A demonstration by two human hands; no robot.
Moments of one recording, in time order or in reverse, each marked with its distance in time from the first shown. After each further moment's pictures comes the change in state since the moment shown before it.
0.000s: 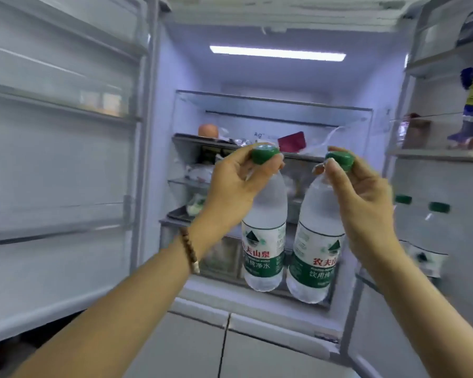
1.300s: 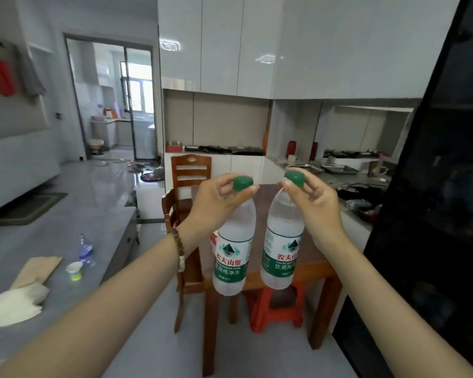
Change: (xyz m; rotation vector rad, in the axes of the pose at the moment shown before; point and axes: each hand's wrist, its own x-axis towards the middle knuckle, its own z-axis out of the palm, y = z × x) left_hand -0.134 0.122 -0.911 0.959 0.825 -0.378; right_hand -0.150 0.013 1.013 0.850 -0.851 0.350
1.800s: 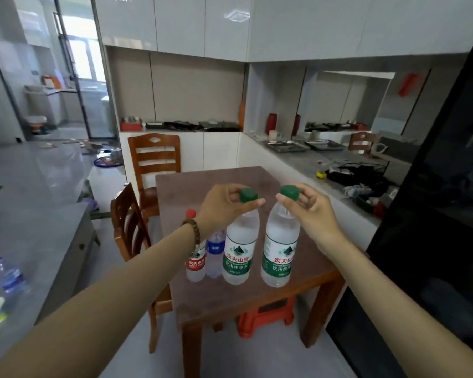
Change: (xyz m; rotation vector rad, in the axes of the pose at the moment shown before) left_hand 0.234 -0.225 0.037 0.172 -0.271 -0.156; right_hand 0.182 0.218 -0.006 -0.113 0.024 0.190
